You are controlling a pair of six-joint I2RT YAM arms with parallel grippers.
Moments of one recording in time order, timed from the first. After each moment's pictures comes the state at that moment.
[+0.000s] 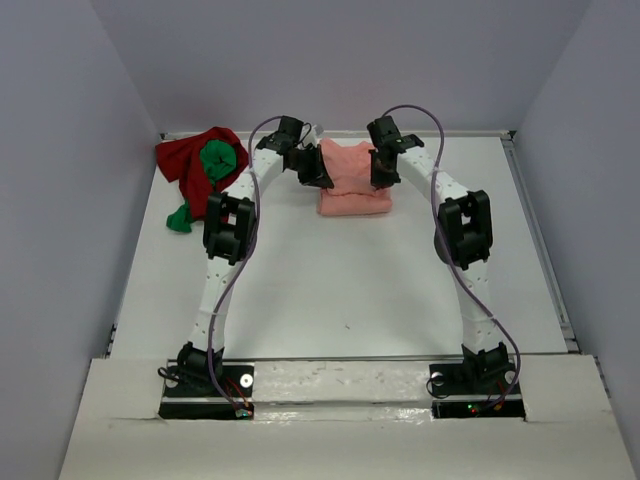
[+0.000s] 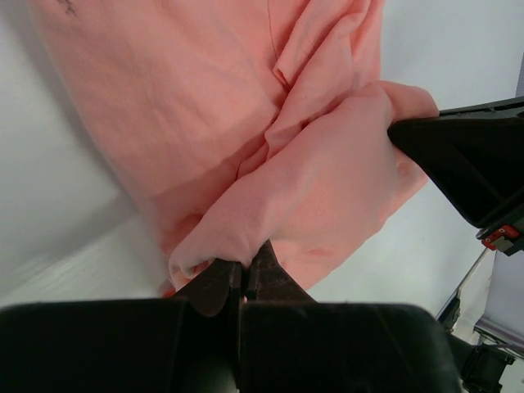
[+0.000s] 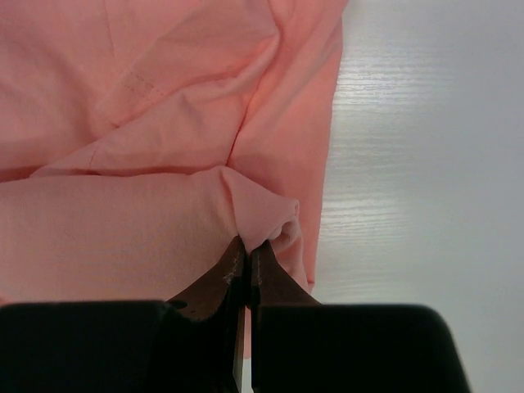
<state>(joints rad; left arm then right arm) -0.34 2.54 2.32 -0.70 0.61 -0.41 0.36 2.38 2.18 -0.84 0.22 0.35</state>
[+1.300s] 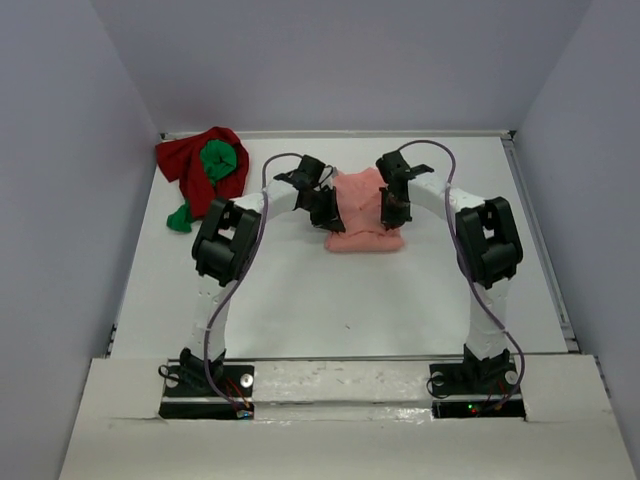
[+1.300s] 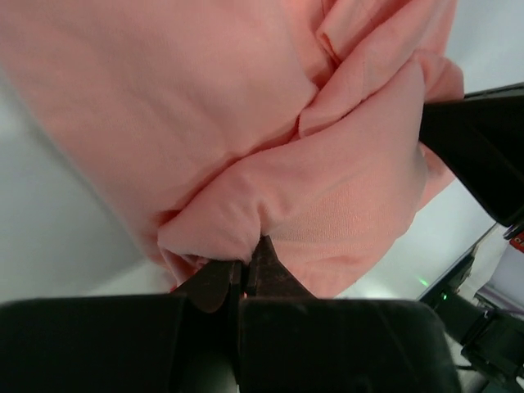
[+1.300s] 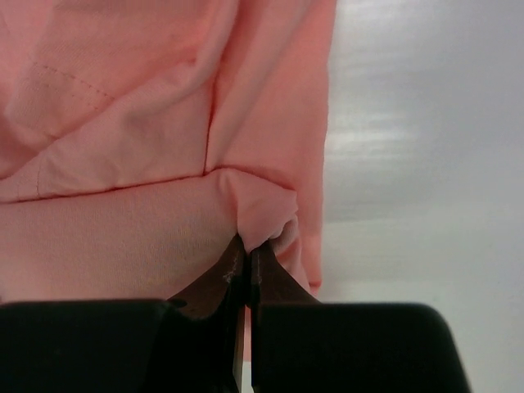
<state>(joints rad) -0.49 2.23 1.66 -0.45 0.49 -0.54 0.38 2.10 1.62 -0.75 0.13 0.43</state>
